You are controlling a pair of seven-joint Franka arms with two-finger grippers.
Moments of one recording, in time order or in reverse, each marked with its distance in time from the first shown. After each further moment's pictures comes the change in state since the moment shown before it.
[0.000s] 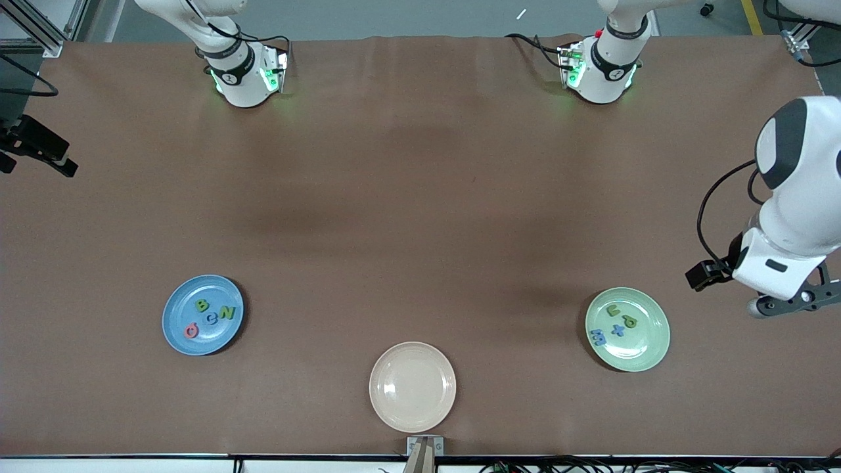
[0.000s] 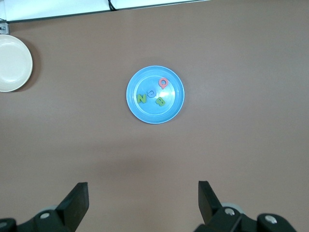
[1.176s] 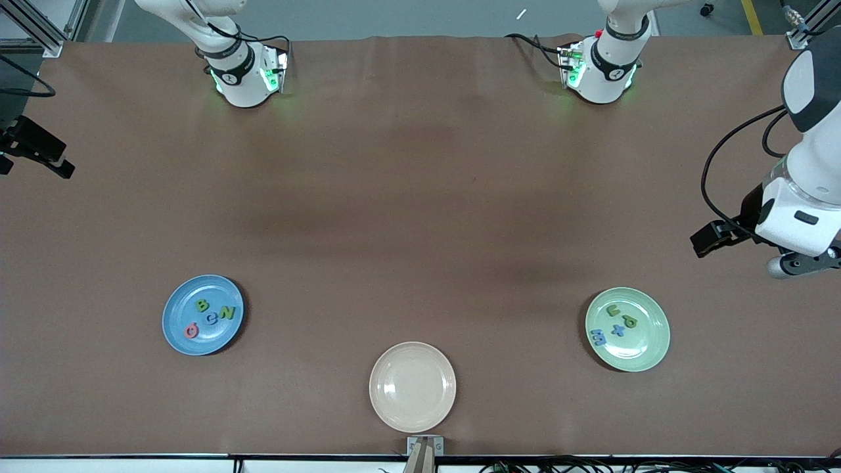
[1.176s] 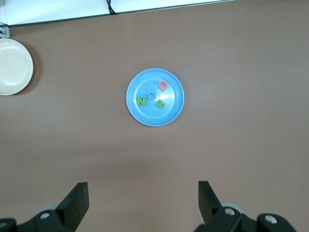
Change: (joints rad) left arm 0.001 -0.110 -0.003 -0.002 -0.118 -0.104 0.000; right arm -0.002 0.000 0.000 0.000 0.001 0.011 0.000
